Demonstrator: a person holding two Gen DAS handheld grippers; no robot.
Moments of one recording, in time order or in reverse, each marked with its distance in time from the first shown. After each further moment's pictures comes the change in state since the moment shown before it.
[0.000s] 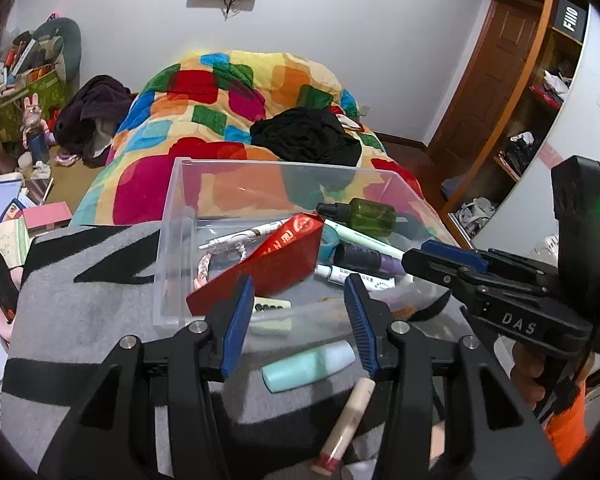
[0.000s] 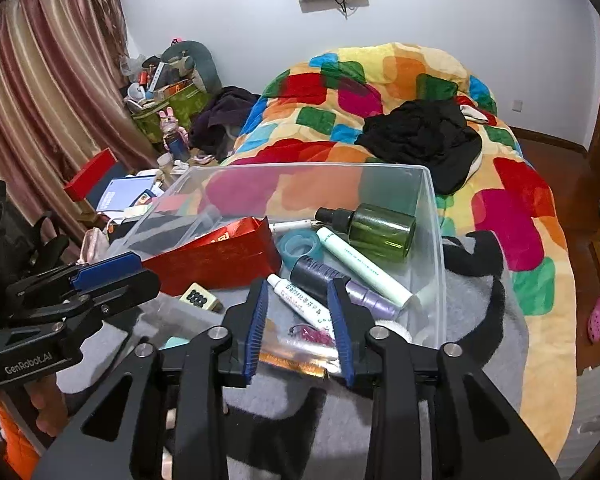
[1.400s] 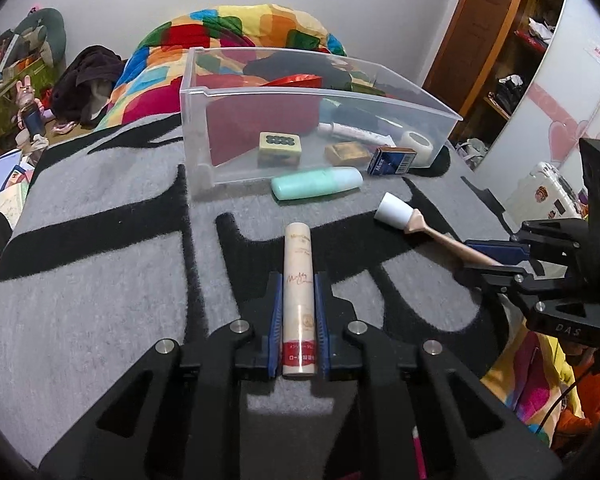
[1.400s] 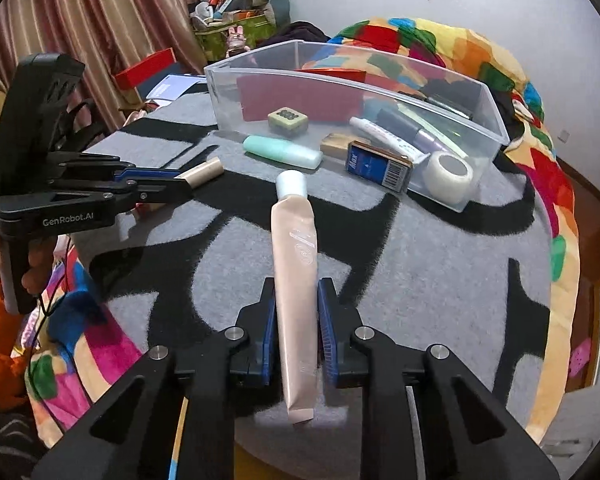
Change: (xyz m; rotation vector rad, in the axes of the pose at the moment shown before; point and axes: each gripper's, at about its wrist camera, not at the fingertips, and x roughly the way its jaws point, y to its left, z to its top) left arm -0.022 0.016 -0.107 0.080 0.146 -0.004; right arm -0.033 0.044 -0.124 -0.294 0.174 0.054
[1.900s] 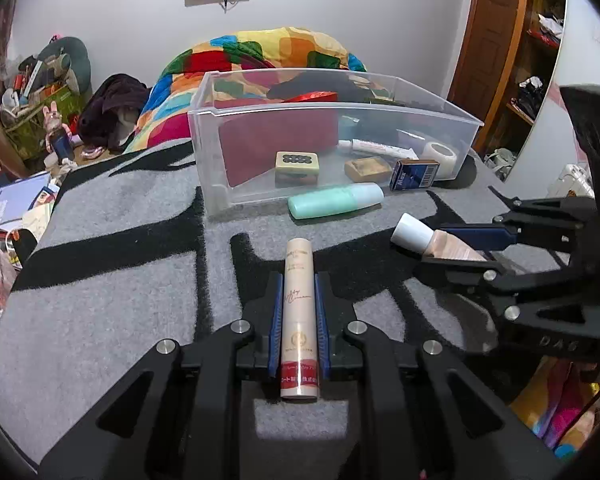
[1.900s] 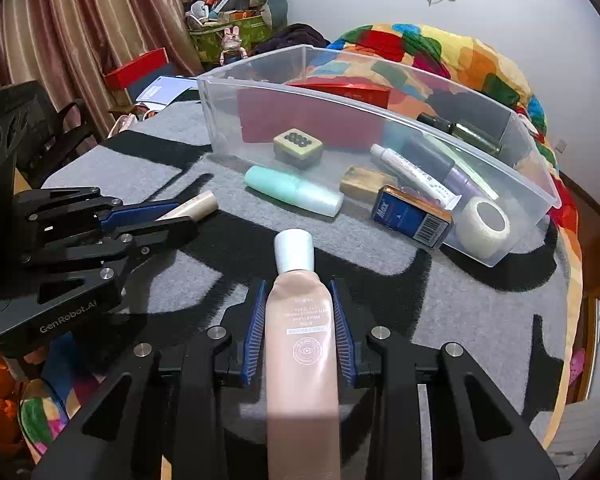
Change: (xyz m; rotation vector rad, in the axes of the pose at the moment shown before) left arm 0.006 -0.011 -0.001 0.020 -0.089 0.125; right arm 0.034 0.019 0.036 -0.007 -0.016 -0.049
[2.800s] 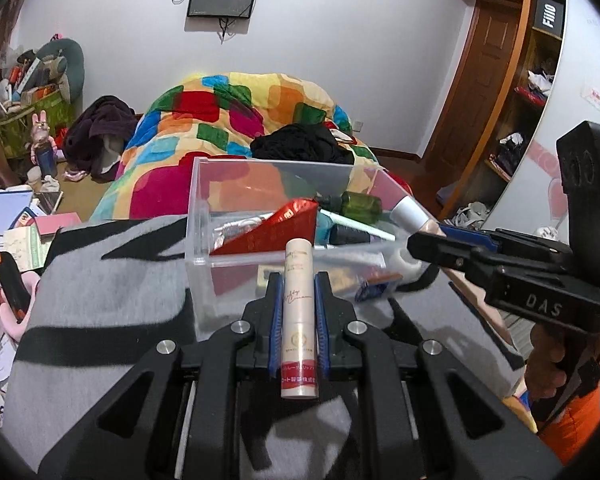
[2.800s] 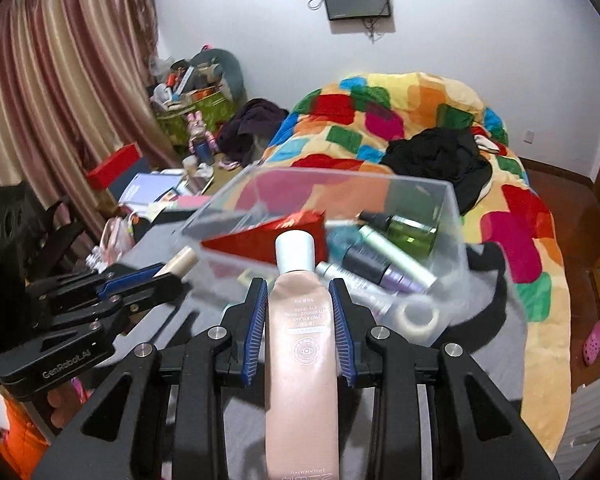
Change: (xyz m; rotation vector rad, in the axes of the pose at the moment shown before) left arm -0.026 0.012 0.077 -0.080 -0.130 -0.119; right arm -0.056 -0.047 0.060 0.221 -0.222 -0.016
